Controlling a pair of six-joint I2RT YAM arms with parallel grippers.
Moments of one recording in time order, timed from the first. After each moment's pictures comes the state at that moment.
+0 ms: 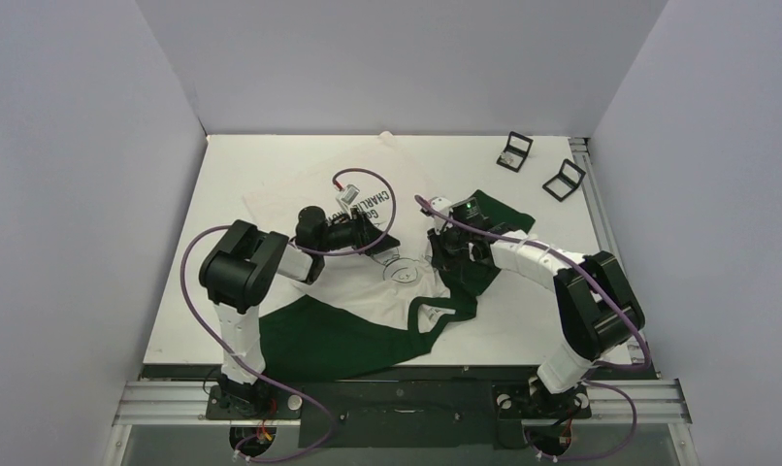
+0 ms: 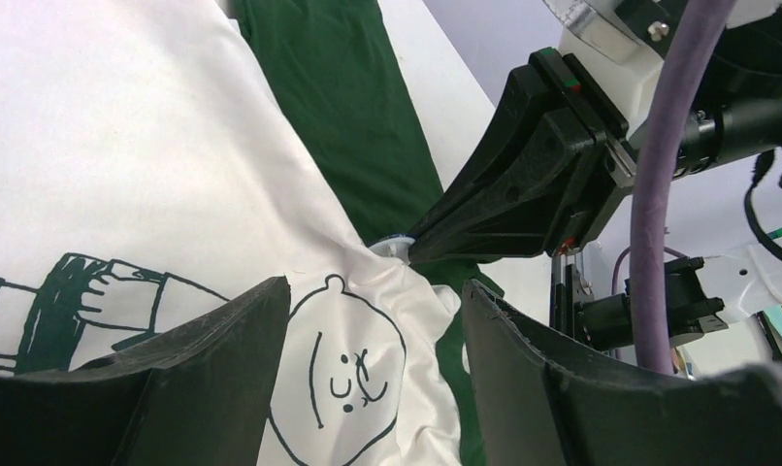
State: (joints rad) left arm -0.39 2.00 0.78 1.13 0.82 -0.76; right arm 0.47 1.63 0.93 -0.22 -0.30 -0.04
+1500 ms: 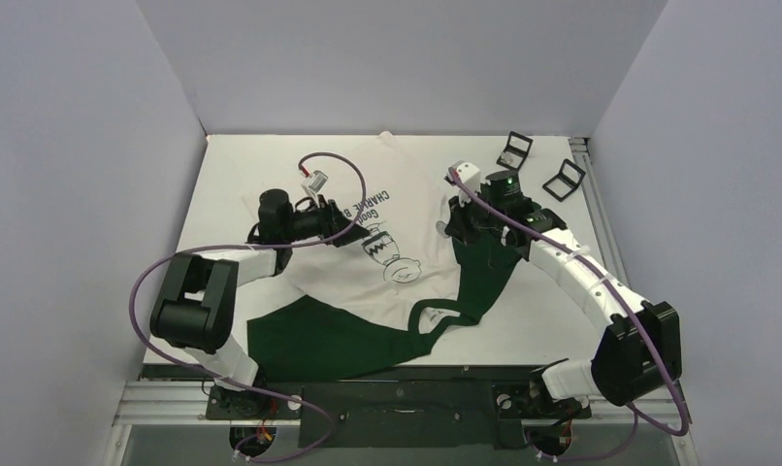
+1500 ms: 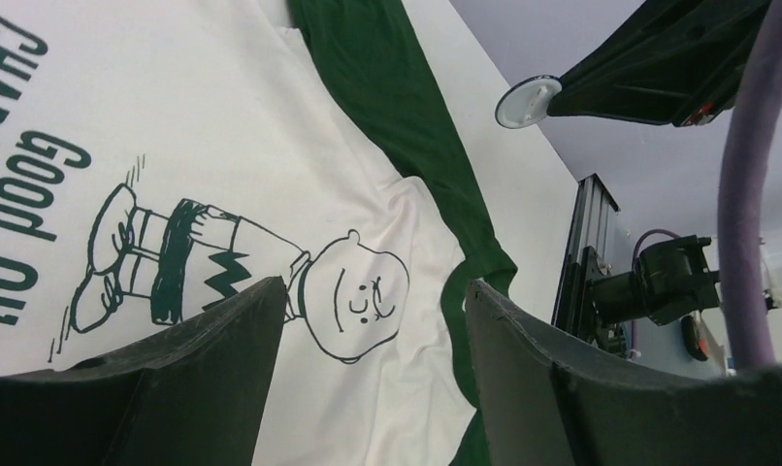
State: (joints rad) left arm -0.21 1.68 0.74 0.70 0.91 -0.57; right arm 0.39 1.38 1.08 -0.45 -0.33 -0.19
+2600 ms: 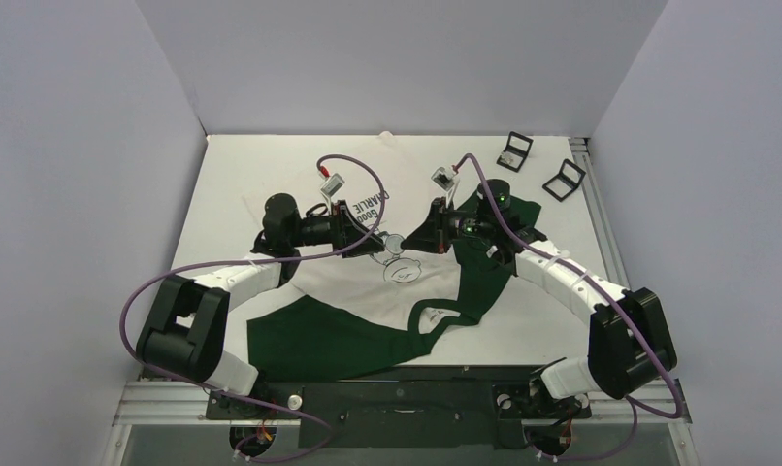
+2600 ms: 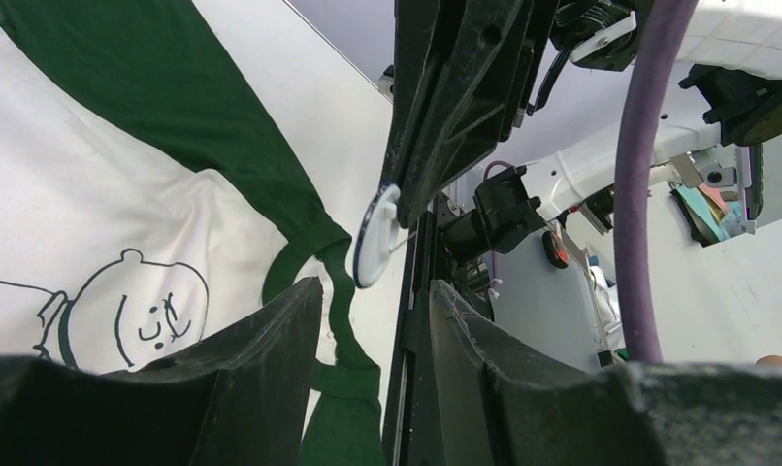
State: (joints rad) left arm -0.35 1.49 0.72 0.78 1.09 -0.78; right arm 0.45 1.40 0.91 0.14 -0.92 0.40
